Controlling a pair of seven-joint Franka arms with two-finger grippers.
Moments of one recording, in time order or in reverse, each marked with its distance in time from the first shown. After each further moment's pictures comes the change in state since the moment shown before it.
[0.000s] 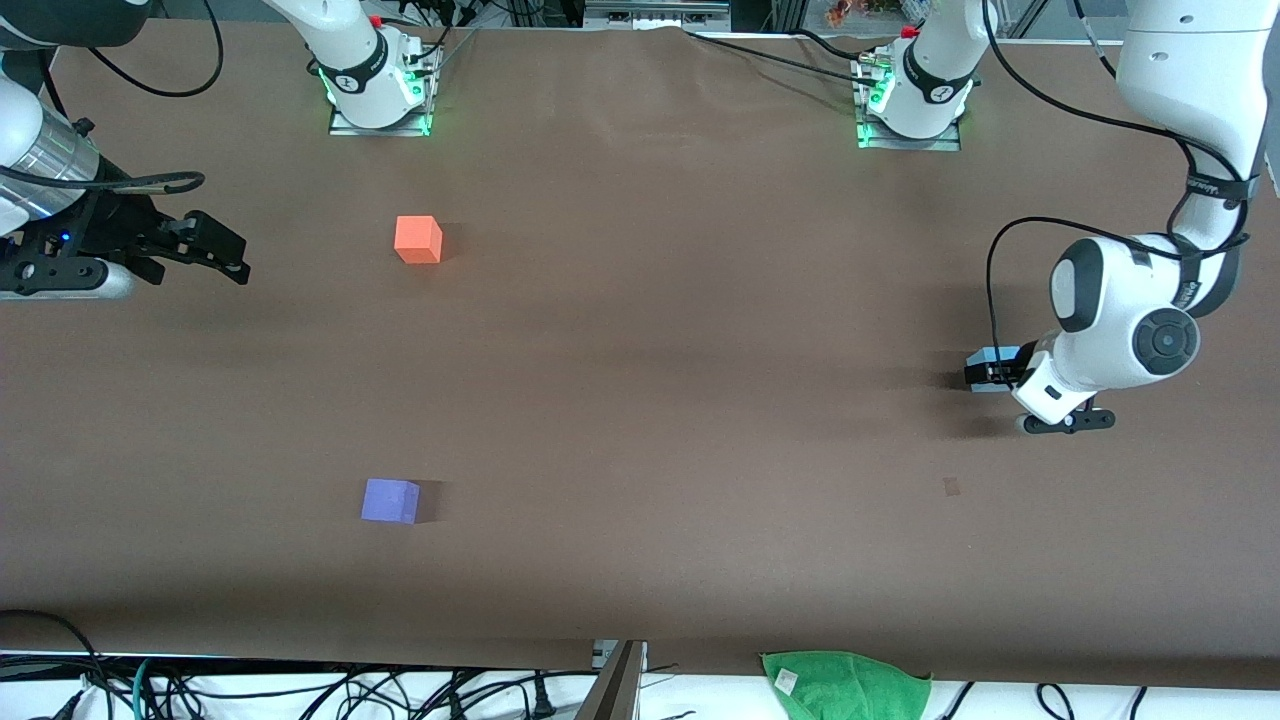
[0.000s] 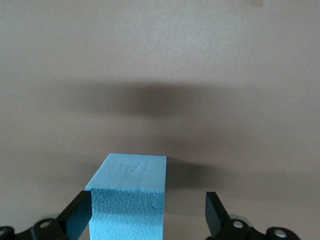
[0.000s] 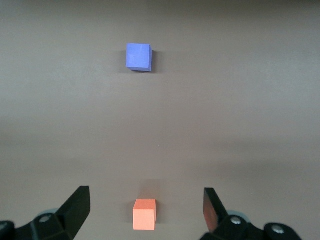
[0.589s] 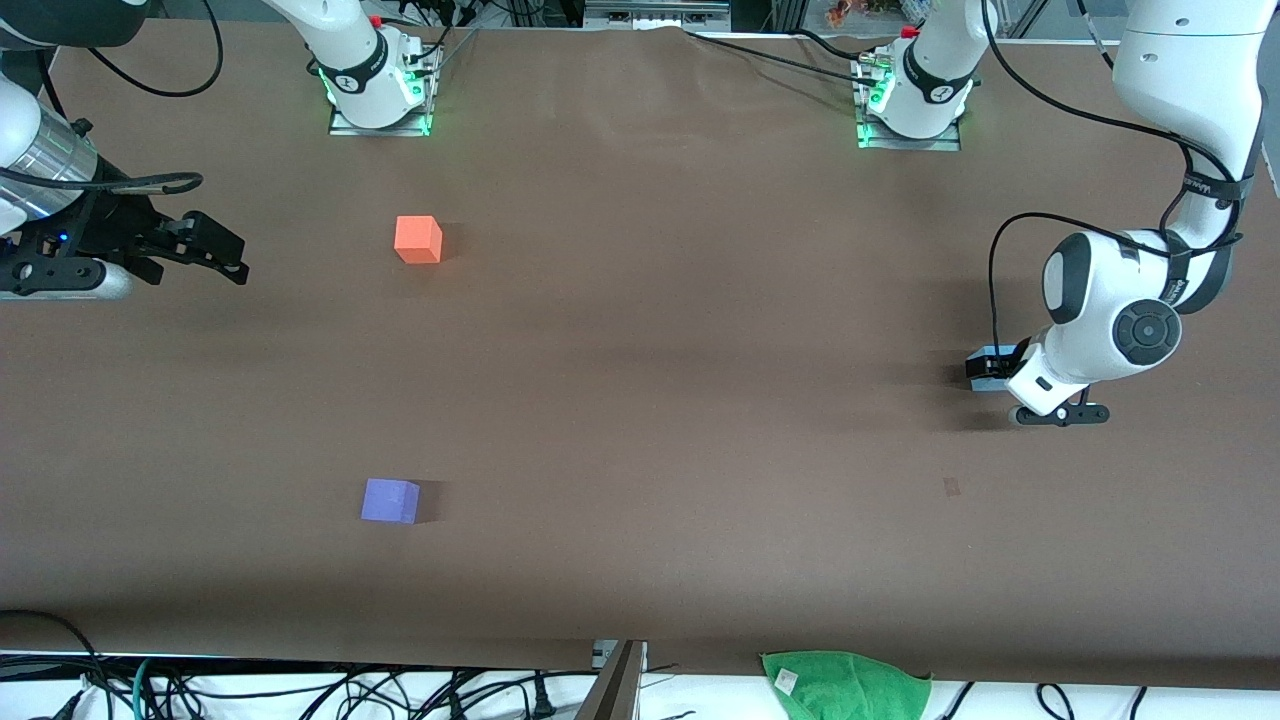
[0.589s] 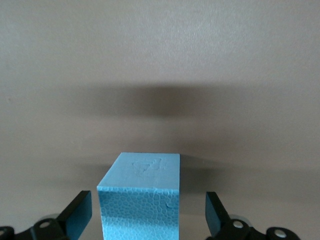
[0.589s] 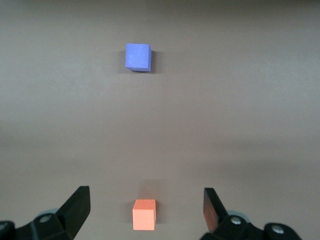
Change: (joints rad) left arm 0.001 -0.008 0.000 -0.031 0.066 0.014 0.000; right arm 0.000 0.000 -0.002 0.000 0.000 0.000 0.000
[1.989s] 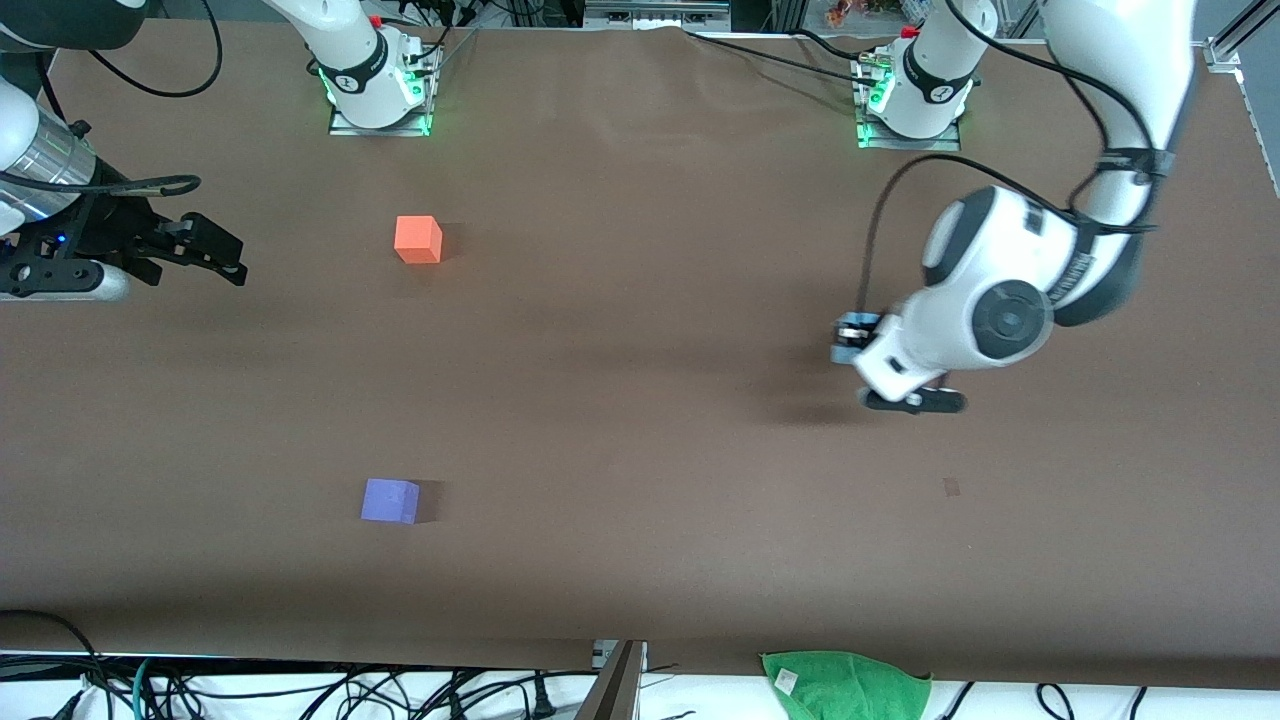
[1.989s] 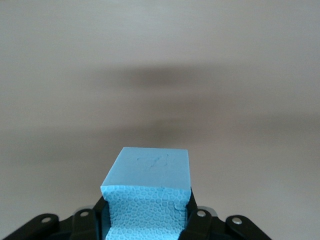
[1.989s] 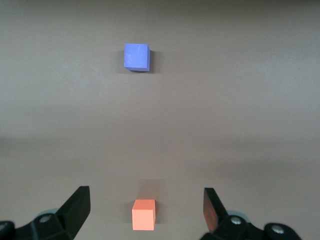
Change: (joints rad) left arm -0.121 -0.001 -0.371 0.376 -0.154 -0.472 -0.296; right arm -0.001 0.002 -0.004 0.000 0.000 0.000 0.000
